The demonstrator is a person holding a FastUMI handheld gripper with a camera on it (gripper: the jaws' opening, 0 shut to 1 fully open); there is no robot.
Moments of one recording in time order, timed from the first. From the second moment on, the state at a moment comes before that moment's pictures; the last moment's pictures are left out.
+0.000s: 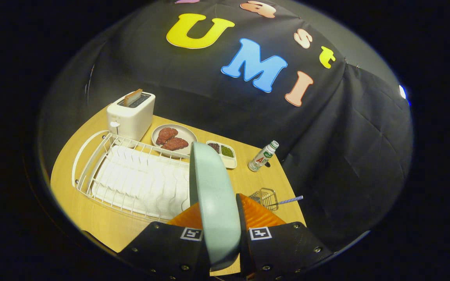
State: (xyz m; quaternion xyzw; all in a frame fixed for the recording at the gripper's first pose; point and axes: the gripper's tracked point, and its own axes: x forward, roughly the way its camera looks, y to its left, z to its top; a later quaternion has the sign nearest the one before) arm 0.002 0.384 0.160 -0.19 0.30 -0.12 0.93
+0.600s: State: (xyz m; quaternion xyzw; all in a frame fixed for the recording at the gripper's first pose) arm -0.084 0.352 0.043 -0.04 0.40 -0.04 0.91
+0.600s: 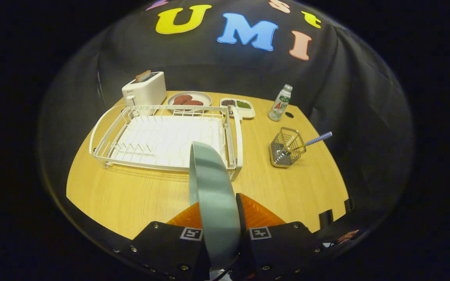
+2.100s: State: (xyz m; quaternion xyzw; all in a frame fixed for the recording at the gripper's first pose) arm -0.072 0.368 -0.083 0.32 0.46 0.07 0.82
